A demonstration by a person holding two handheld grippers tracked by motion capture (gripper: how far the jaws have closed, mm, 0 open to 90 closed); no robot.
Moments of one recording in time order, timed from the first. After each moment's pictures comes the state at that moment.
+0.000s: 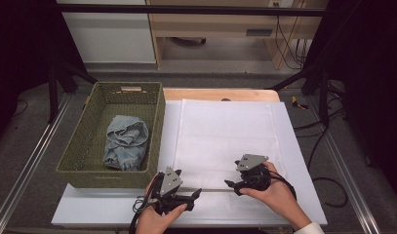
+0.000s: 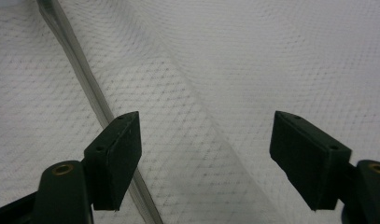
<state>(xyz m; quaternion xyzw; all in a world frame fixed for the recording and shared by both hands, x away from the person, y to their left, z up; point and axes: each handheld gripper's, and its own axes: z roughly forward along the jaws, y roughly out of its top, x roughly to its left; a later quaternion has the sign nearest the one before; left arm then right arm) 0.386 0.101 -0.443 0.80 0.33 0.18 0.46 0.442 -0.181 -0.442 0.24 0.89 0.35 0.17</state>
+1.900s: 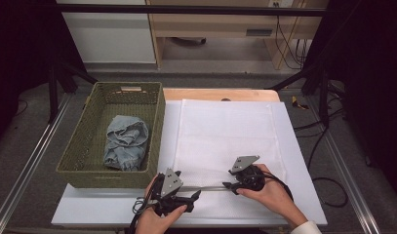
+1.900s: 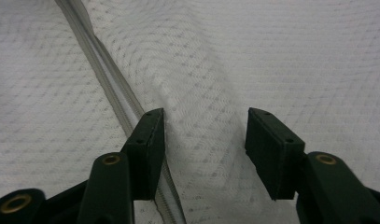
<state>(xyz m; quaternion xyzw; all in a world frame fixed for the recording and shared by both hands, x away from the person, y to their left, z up) 0.384 0.101 -0.444 0.81 0.33 0.18 0.45 0.454 -0.174 -0.468 0.24 0.91 0.32 0.12</state>
